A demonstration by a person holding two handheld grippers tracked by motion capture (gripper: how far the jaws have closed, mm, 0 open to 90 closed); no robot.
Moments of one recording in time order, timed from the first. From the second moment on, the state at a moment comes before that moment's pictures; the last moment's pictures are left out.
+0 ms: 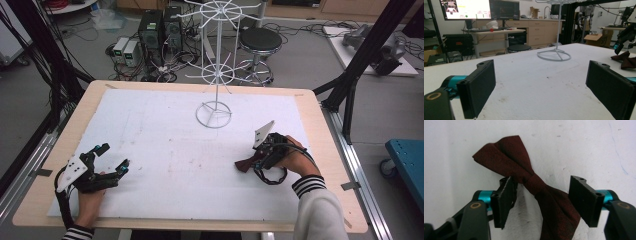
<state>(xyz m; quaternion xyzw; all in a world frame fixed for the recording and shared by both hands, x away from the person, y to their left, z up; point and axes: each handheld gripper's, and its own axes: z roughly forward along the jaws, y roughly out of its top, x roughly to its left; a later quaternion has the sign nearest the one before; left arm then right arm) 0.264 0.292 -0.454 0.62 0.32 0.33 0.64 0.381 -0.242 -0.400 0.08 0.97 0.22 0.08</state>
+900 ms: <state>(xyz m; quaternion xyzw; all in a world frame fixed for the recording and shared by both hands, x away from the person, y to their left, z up) 0.264 0.292 -0.454 0.62 0.32 0.33 0.64 0.381 -0.235 -0.401 0.04 0.98 0.18 0.09</state>
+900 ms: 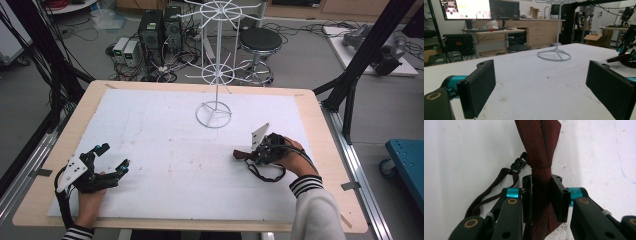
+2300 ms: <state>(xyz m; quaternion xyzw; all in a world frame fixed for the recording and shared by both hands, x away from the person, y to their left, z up) 0.263 0.292 -0.454 0.62 0.32 0.33 0.64 0.377 -0.255 -0.354 0.22 0.84 0.48 0.10</state>
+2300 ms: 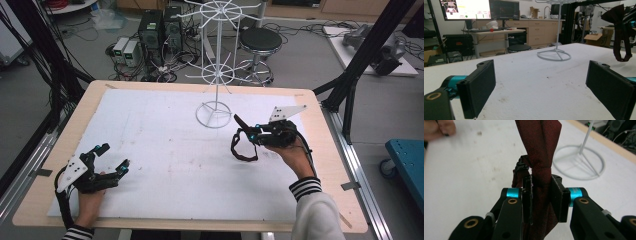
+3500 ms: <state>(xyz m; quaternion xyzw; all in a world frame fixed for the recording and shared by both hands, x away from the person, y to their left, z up) 0.263 0.292 -0.454 0.62 0.32 0.33 0.64 0.376 -0.247 -0.324 0.25 0.74 0.60 0.17</state>
